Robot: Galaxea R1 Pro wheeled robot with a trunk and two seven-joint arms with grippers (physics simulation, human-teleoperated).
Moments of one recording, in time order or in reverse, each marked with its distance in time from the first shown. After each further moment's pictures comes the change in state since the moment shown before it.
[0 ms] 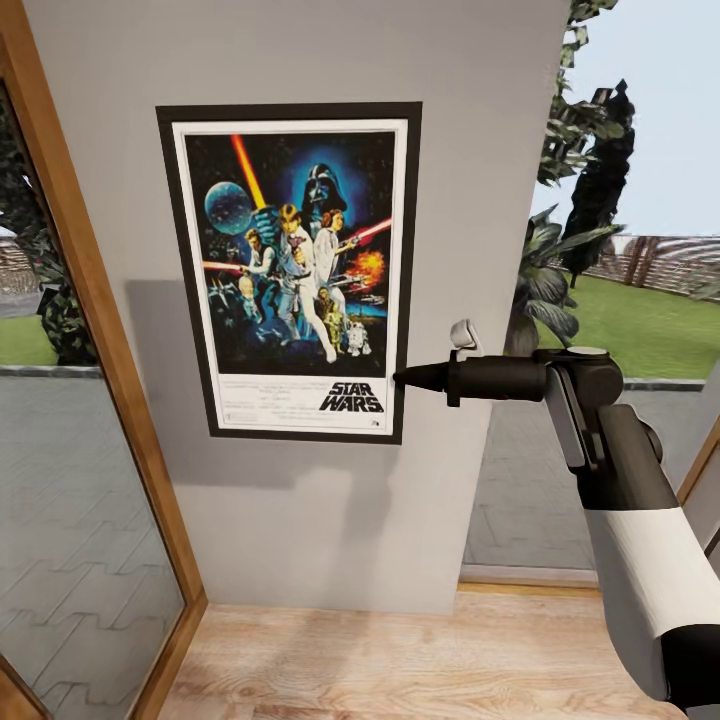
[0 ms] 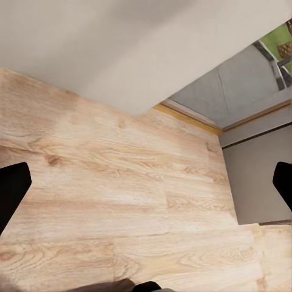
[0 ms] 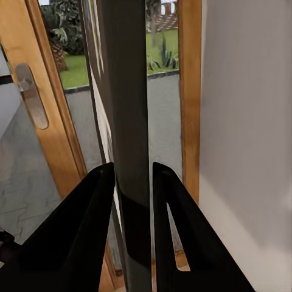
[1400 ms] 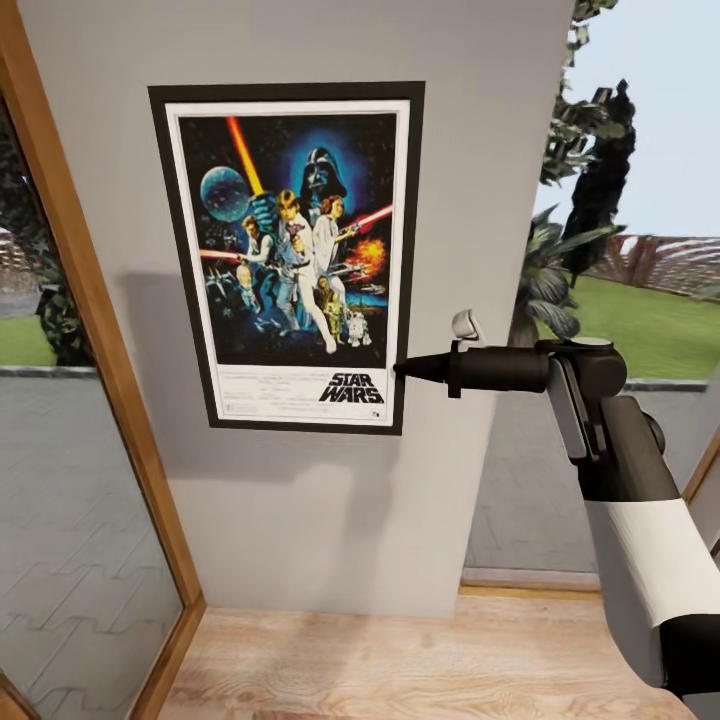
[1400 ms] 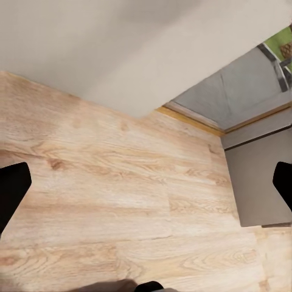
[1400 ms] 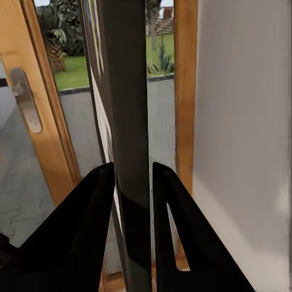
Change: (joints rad) left arm 0.000 0.007 0.000 0.000 0.000 0.000 0.000; right arm -0.029 0.000 -0.001 0.000 0.000 0.000 0.000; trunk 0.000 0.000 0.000
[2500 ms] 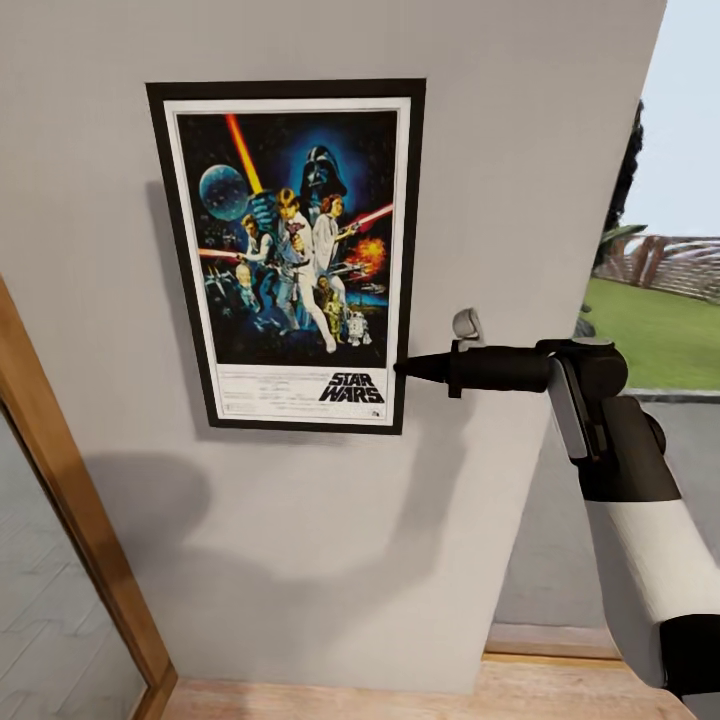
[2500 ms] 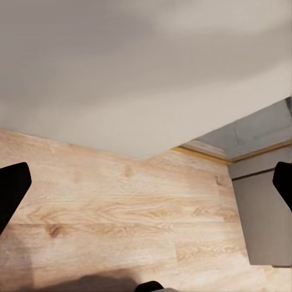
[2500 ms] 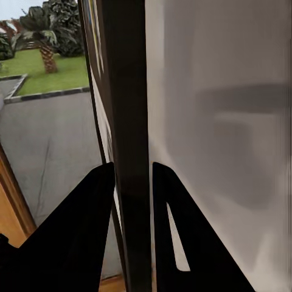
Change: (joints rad) left arm 0.000 0.000 0.000 0.000 0.000 0.001 0.000; right arm 0.001 0.000 -0.001 -0.005 0.000 -0.002 0.000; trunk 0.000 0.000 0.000
